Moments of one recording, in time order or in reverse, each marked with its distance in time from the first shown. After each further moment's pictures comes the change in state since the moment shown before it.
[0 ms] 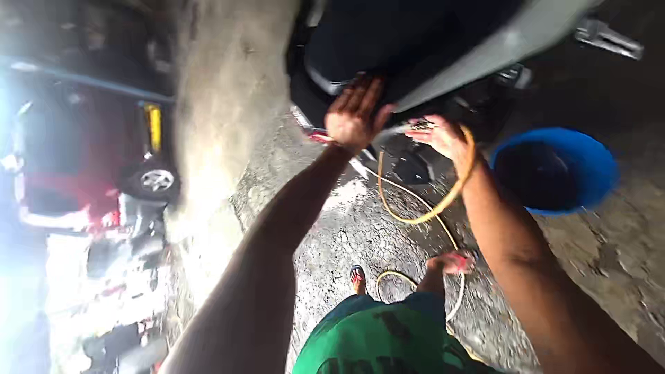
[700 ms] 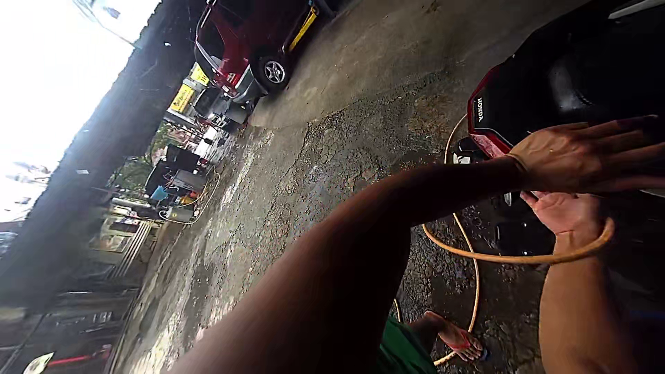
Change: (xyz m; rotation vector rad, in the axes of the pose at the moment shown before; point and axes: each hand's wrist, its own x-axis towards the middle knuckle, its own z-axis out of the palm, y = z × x) left_hand 0.007 0.004 -0.026 -0.167 -0.231 -0.022; right_hand 0.064 0.040 0.062 0.302 -0.148 0.157
